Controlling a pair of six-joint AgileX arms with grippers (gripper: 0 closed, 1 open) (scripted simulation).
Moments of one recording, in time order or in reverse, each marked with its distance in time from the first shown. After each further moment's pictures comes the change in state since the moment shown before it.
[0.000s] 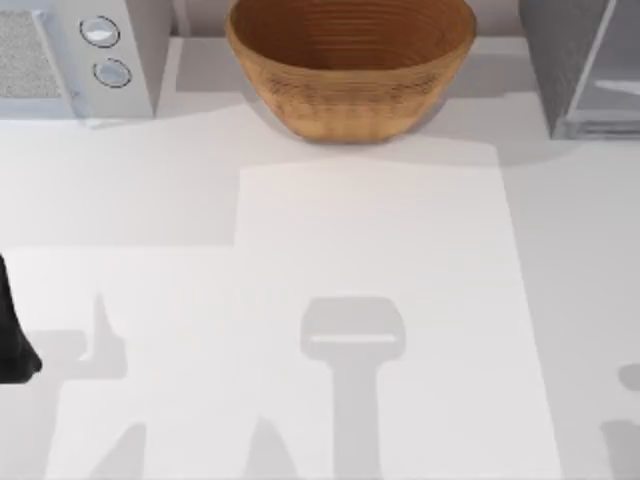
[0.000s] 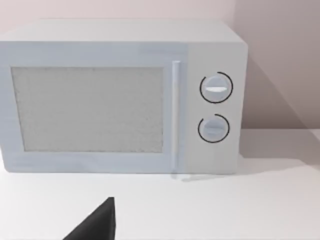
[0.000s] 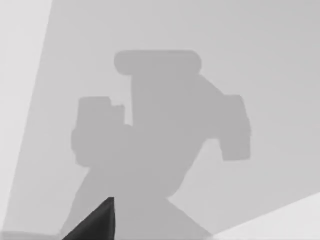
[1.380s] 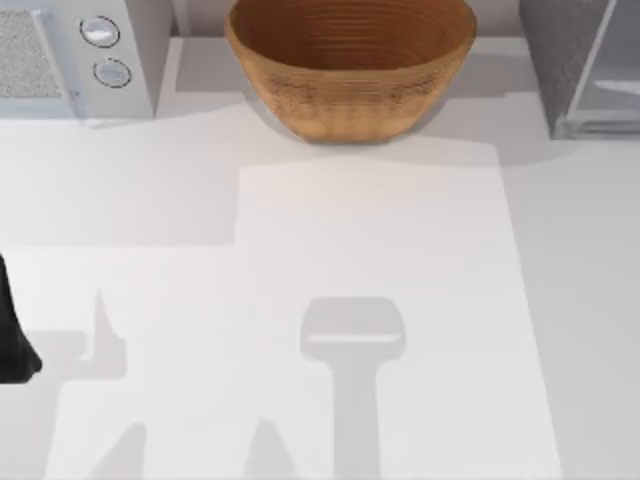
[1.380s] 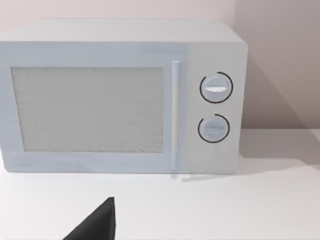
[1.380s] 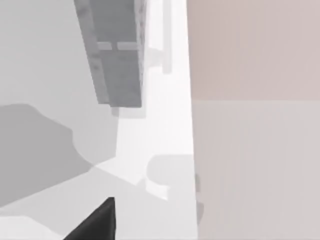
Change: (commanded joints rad) left arm 0.000 0.000 0.000 0.000 0.000 0.000; right arm -1.256 1.464 0.370 0.084 -0.650 -1.403
